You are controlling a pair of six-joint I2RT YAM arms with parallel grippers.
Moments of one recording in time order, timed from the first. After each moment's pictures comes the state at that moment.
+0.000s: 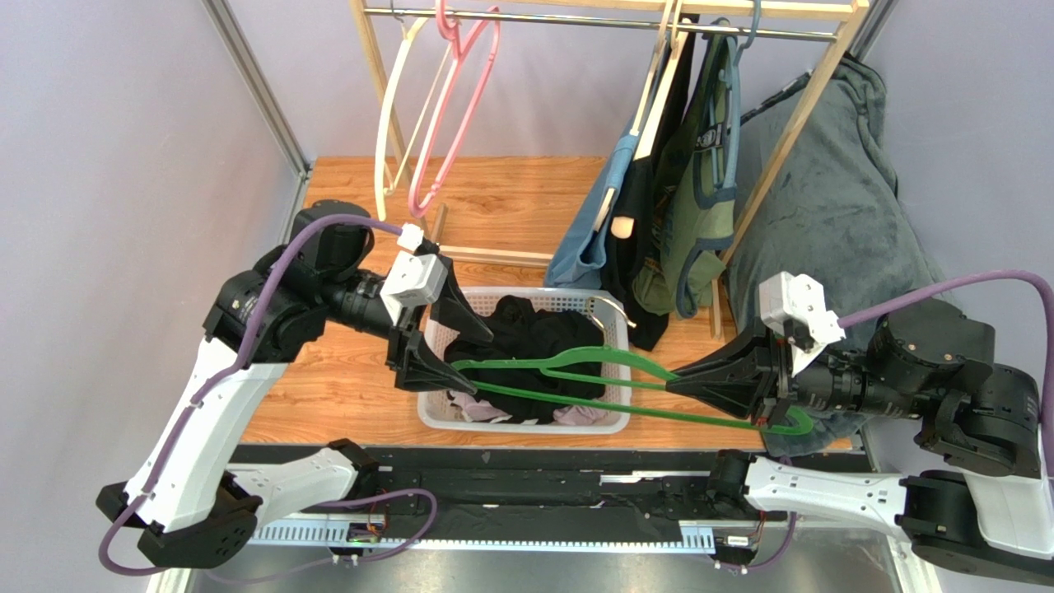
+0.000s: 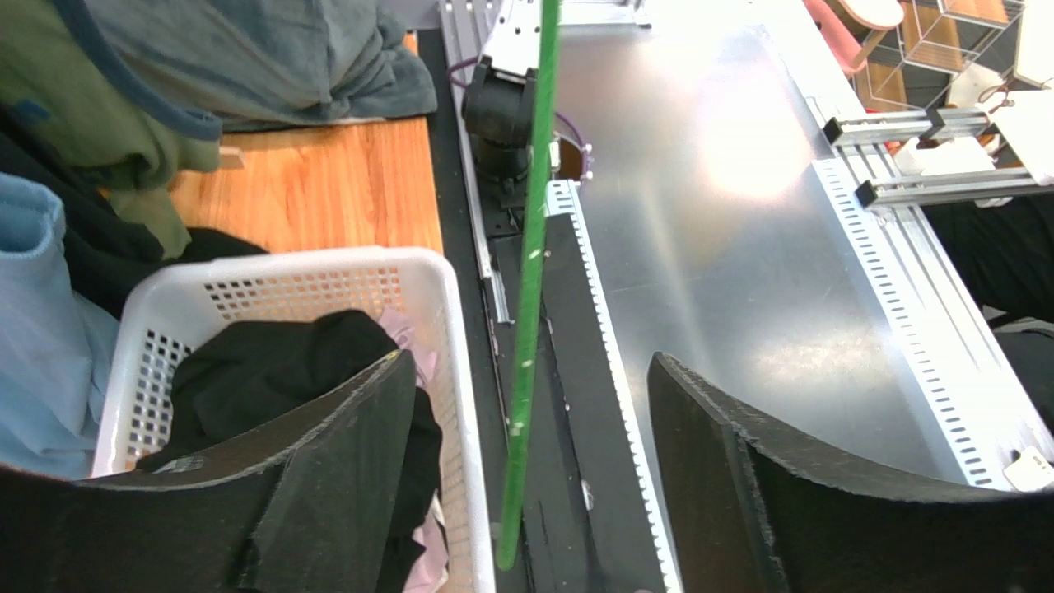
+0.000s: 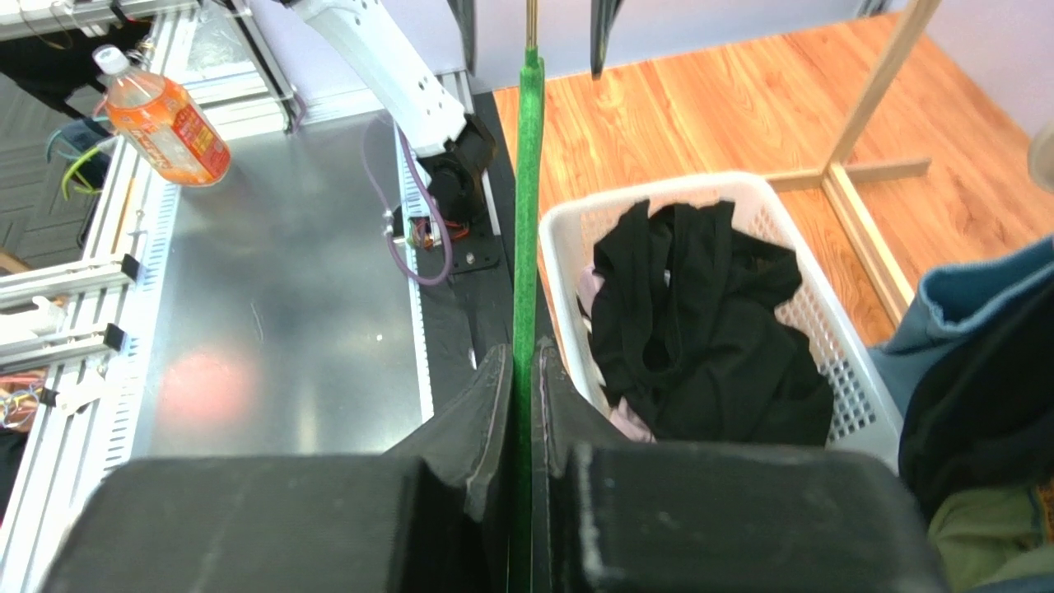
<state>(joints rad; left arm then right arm) -0.60 1.06 1.59 -1.13 1.14 0.46 1.13 0.77 1.64 -1.04 -0.25 0.03</state>
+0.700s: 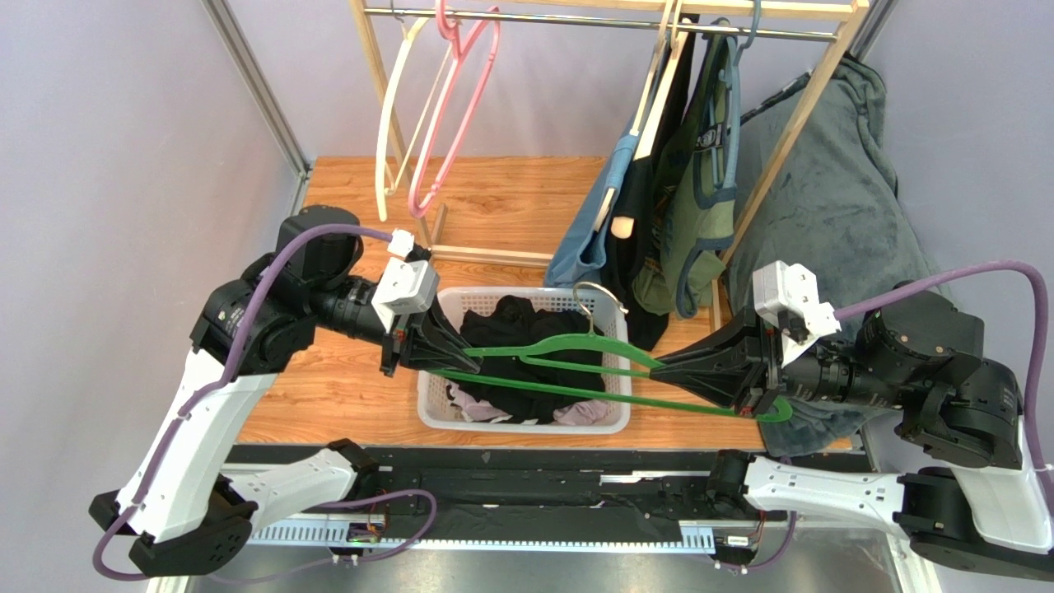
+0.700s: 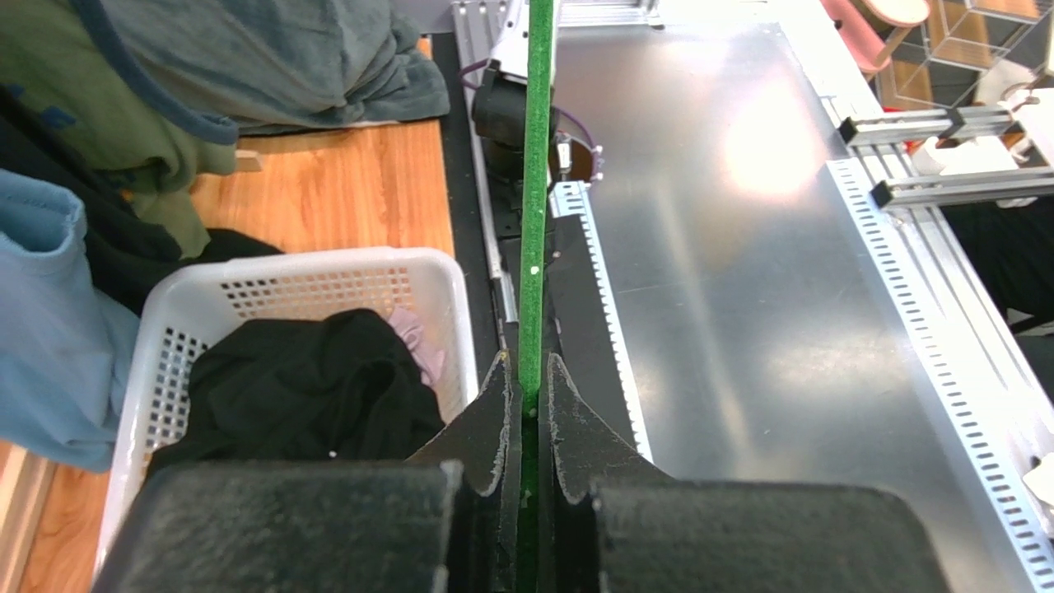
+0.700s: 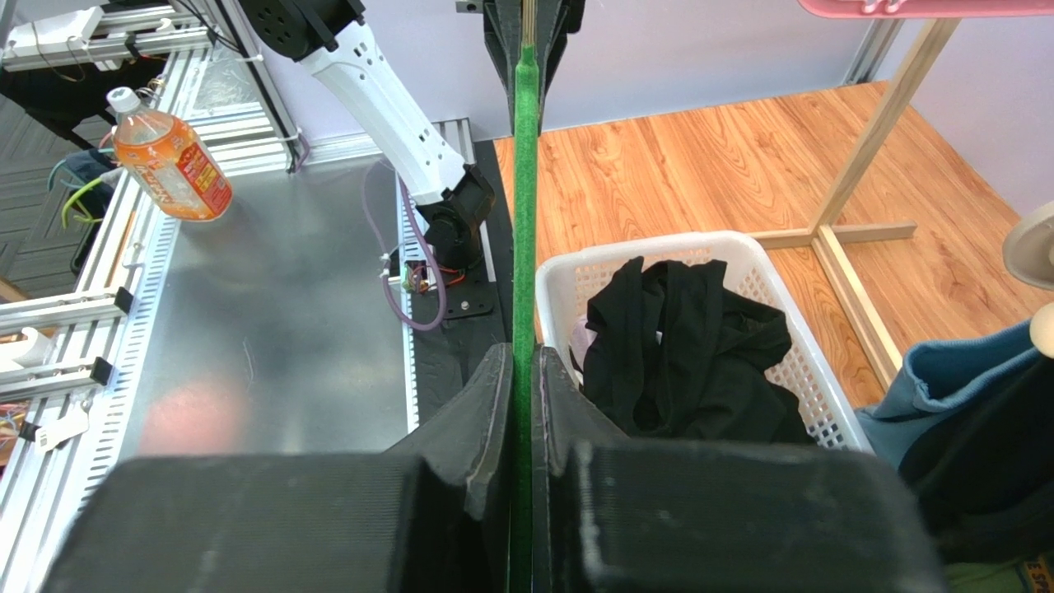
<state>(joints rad) -0.62 1.03 1.59 -1.12 1.11 0.43 1.13 0.80 1.63 -0.92 -0.26 0.02</state>
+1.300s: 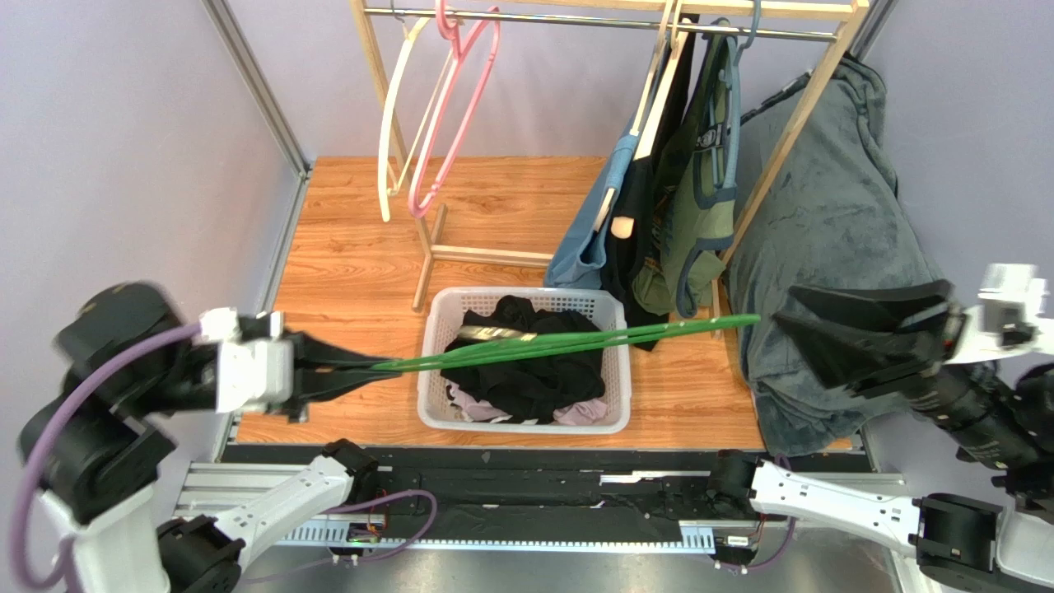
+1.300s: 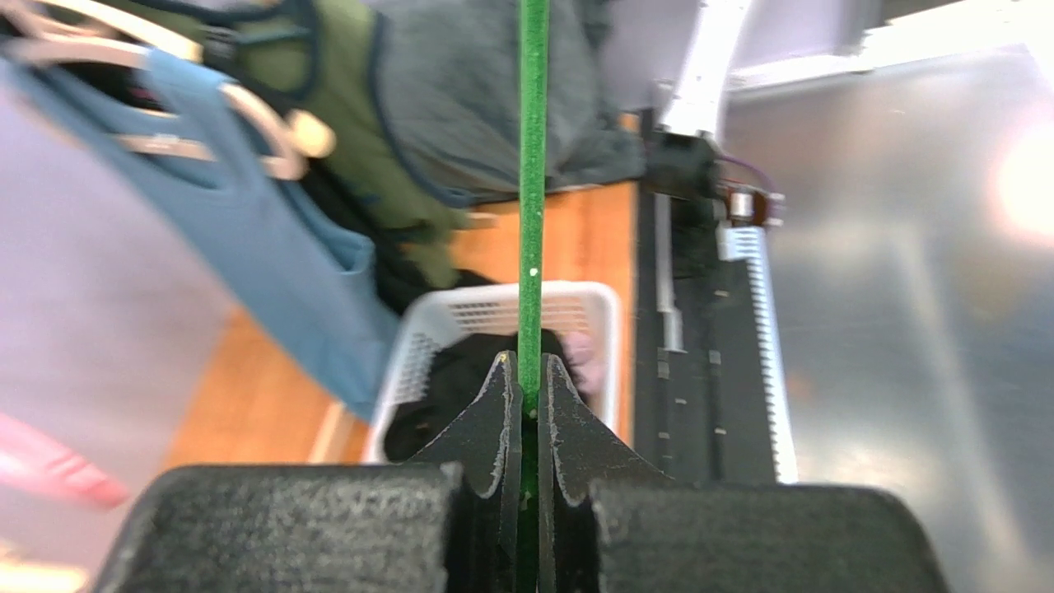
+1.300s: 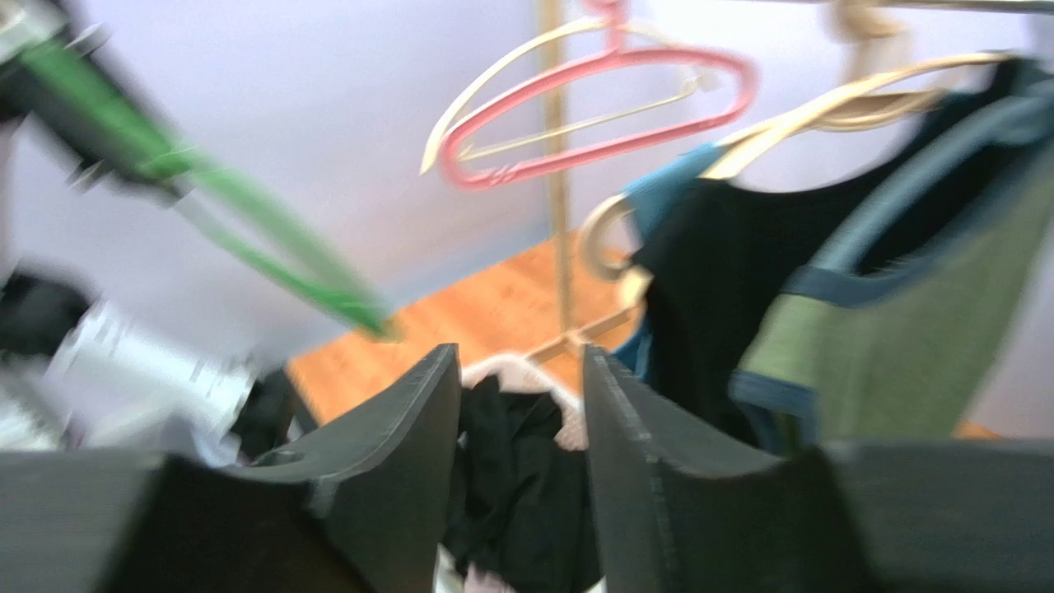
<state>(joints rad) -0.56 0.86 1.84 -1.20 0.91 0.45 1.13 0.56 1.60 -0.81 0.18 0.02</state>
